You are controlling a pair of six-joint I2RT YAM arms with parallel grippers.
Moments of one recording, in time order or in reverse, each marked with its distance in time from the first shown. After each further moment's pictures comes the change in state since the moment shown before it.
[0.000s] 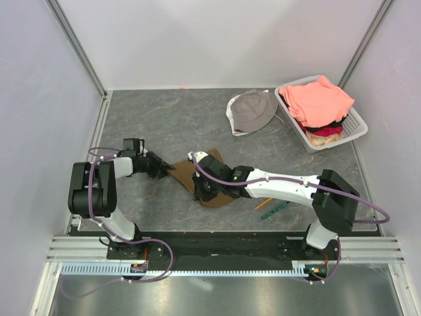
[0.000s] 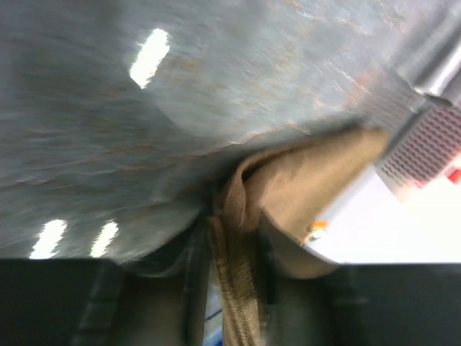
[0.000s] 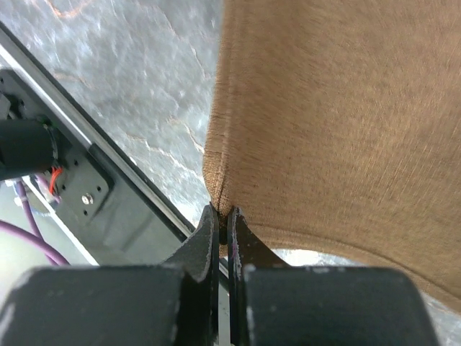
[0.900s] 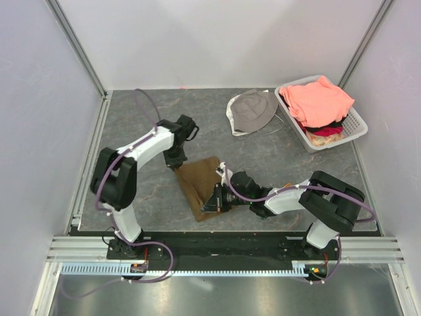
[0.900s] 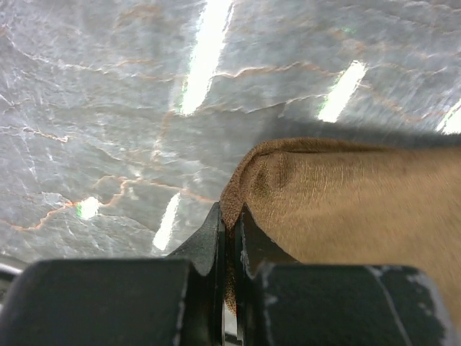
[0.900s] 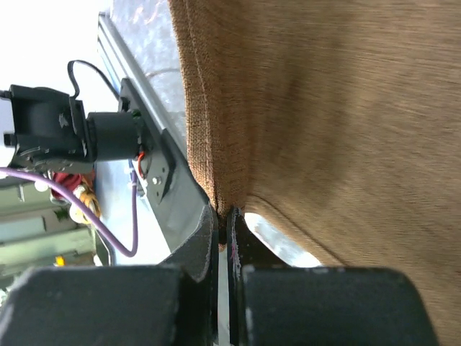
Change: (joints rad) left arm -0.505 0.130 0.626 -0.897 -0.894 0.159; right arm -0.108 -0.024 -0.620 0.916 -0.330 0.379
